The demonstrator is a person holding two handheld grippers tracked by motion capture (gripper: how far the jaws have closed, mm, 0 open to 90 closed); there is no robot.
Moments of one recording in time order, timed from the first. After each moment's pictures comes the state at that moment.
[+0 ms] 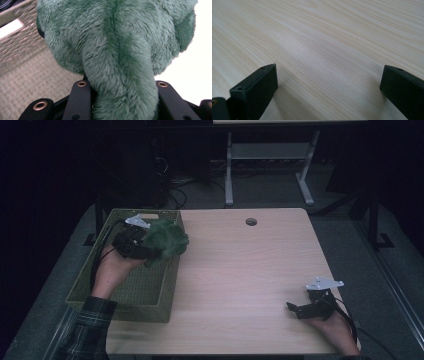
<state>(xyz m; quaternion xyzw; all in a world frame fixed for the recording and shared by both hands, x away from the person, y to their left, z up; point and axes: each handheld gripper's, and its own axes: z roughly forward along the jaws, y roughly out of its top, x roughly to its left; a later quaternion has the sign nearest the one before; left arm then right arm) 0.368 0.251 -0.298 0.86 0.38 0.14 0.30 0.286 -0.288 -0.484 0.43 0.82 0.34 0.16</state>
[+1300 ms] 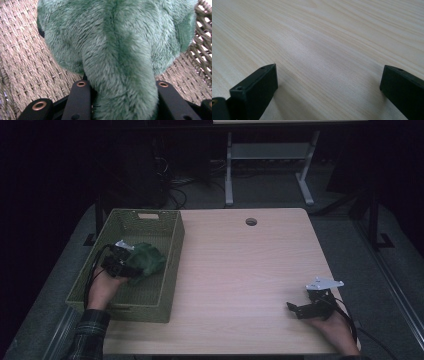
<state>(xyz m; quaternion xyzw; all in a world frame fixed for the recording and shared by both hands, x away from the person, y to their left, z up) 0.380 0.315 -0.399 0.85 0.46 0.13 0.22 0.286 -0.288 -0.484 0.43 0.82 0.34 0.16</state>
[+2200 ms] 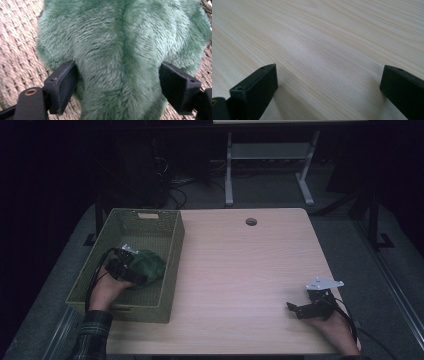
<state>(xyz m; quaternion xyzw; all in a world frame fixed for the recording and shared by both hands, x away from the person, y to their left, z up) 0.383 0.313 -0.414 0.85 0.46 0.13 0.19 0.286 -0.288 -0.484 0.43 0.82 0.34 0.16</state>
